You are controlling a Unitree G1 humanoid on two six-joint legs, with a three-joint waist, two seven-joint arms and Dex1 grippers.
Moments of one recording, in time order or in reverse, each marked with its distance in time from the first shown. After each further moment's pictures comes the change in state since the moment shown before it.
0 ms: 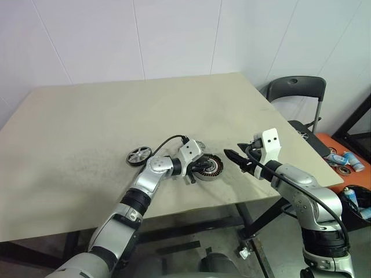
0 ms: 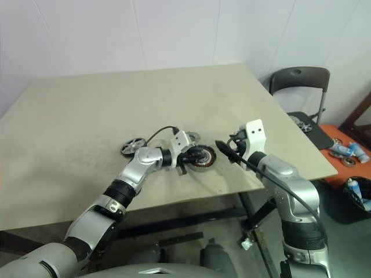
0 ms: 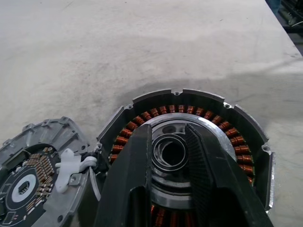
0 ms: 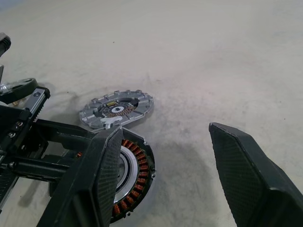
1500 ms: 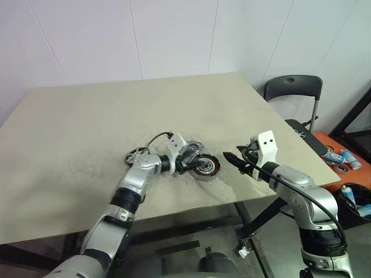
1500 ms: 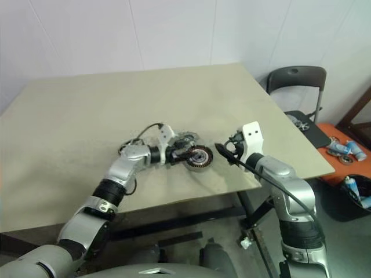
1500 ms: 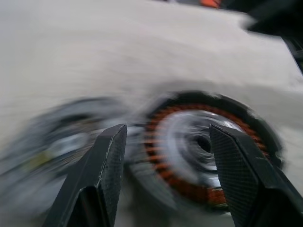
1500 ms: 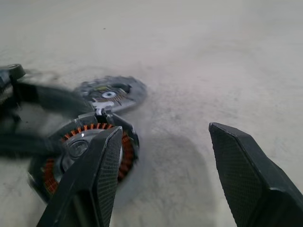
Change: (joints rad) left arm 0.027 0.088 0.149 -0.126 -0.135 0.211 -0.038; right arm -0.003 0.004 0.027 0.027 -0.038 -0.008 0.021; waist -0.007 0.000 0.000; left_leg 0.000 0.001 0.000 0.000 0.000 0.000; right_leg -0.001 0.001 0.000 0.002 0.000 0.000
